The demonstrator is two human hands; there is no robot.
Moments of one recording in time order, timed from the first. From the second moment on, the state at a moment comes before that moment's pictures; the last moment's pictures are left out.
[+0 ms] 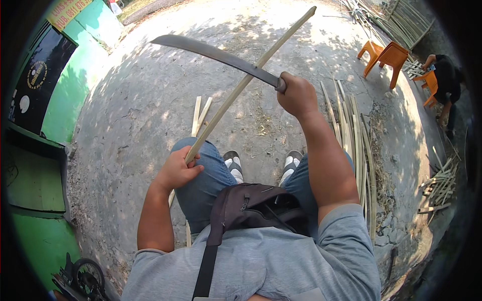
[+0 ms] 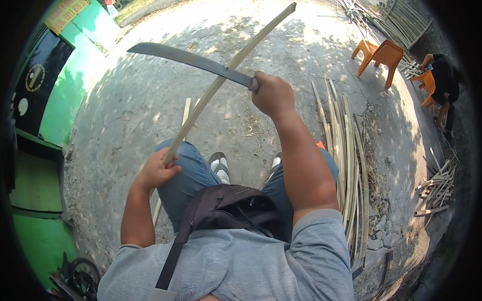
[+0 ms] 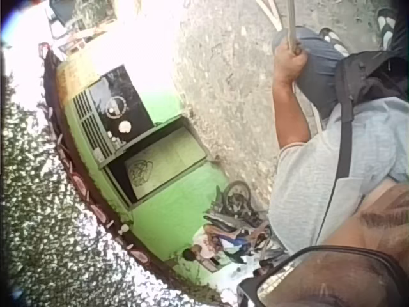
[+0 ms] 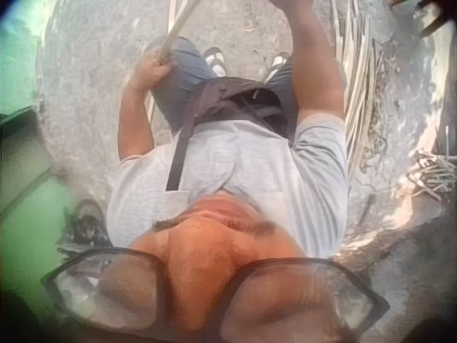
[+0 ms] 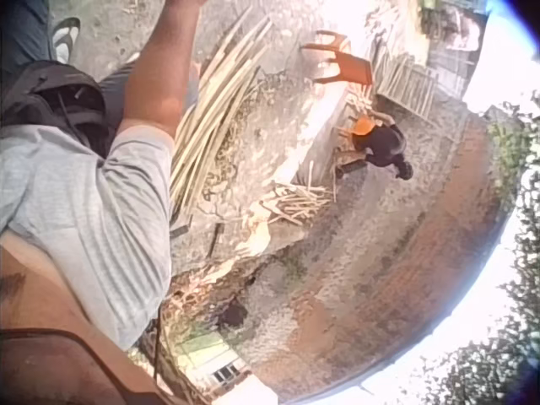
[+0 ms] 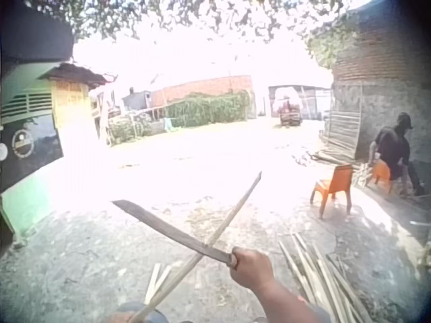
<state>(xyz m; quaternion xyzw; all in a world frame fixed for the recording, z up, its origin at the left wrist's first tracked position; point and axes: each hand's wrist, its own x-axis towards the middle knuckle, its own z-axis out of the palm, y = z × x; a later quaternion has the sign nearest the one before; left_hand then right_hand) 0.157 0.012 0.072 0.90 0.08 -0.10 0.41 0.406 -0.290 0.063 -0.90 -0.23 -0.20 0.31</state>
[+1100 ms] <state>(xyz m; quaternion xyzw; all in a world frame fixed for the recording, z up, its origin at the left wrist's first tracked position) 0.161 0.011 0.068 0.90 0.10 -0.12 0.42 0.377 -0.284 0.068 -0.89 -0.36 -0.09 0.25</state>
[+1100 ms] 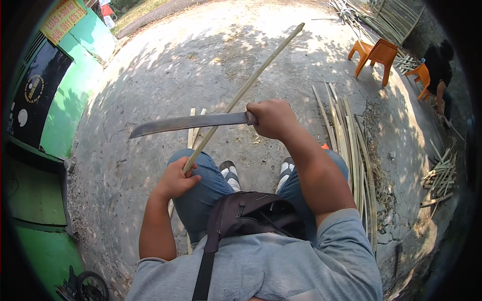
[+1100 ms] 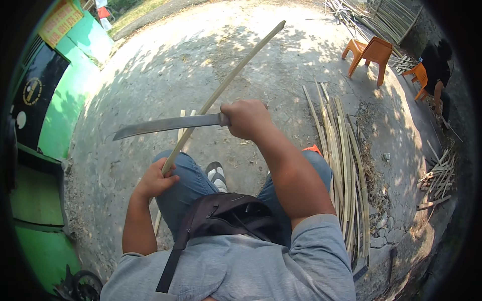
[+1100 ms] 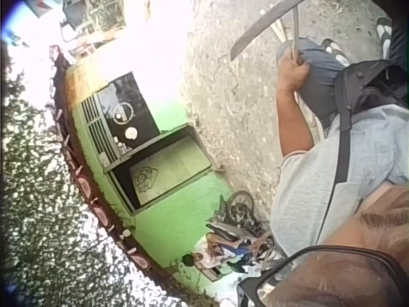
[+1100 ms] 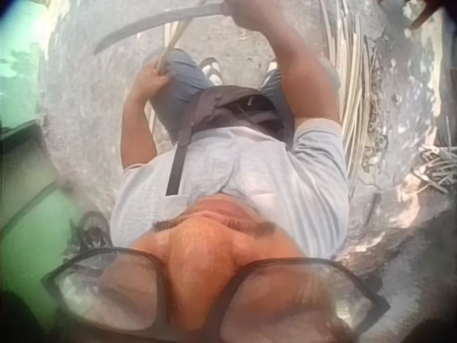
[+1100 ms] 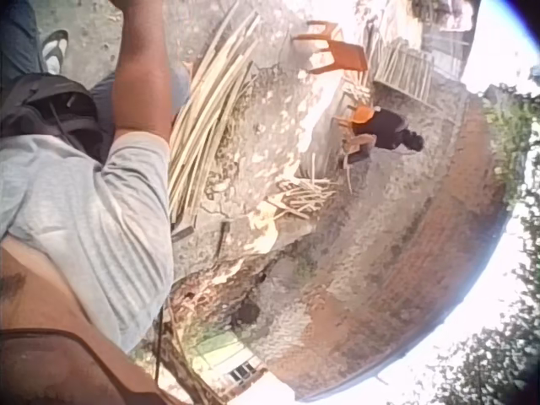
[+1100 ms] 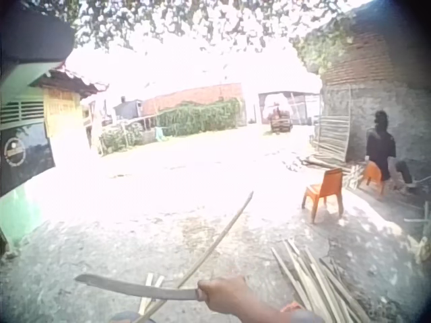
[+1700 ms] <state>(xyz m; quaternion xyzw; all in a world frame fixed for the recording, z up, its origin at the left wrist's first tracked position) 0.148 0.010 0.060 0.90 0.10 -0.05 0.43 0.392 -0.303 0.088 -0.91 -0.30 -0.14 0.24</state>
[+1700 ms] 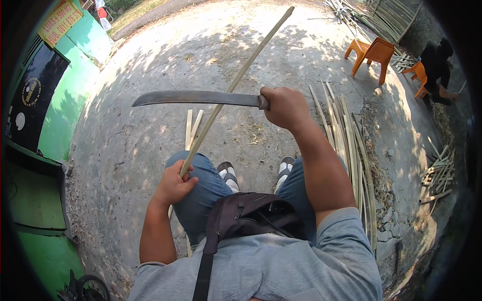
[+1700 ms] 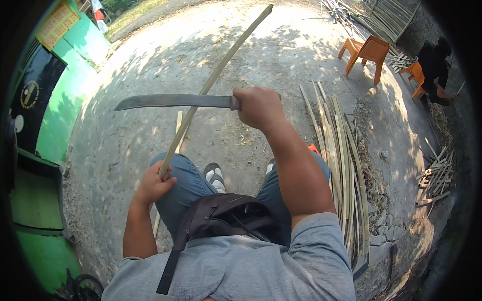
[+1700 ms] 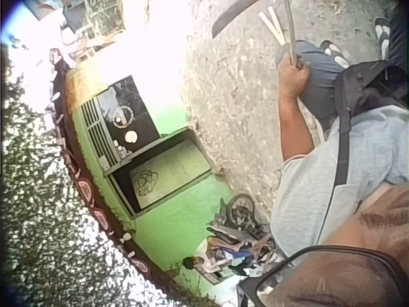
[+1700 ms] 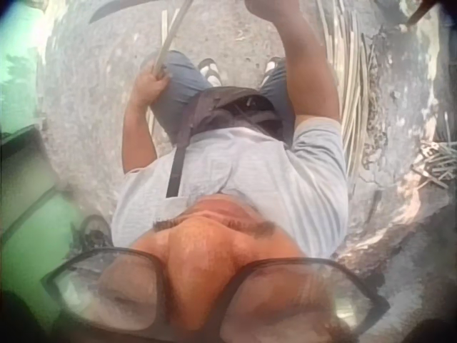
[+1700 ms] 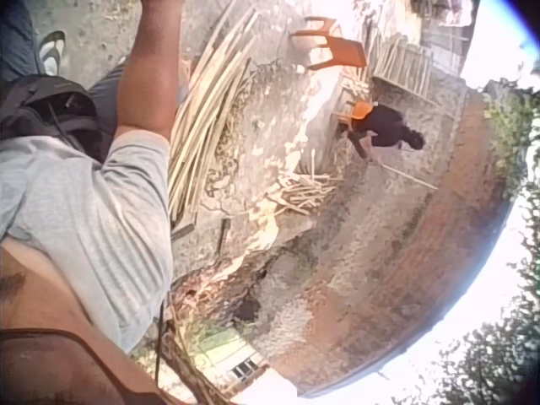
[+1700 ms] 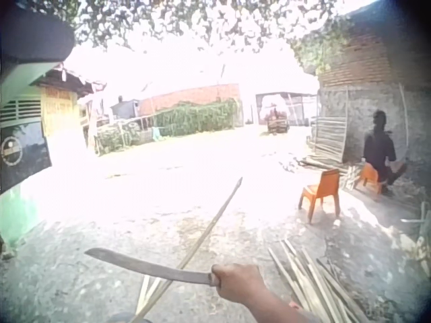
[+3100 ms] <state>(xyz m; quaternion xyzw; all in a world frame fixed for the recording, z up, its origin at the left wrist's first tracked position) 0.149 -0.005 0.068 0.93 0.09 -0.01 0.36 0.394 -0.310 0.076 -0.90 -0.28 -0.10 0.32</state>
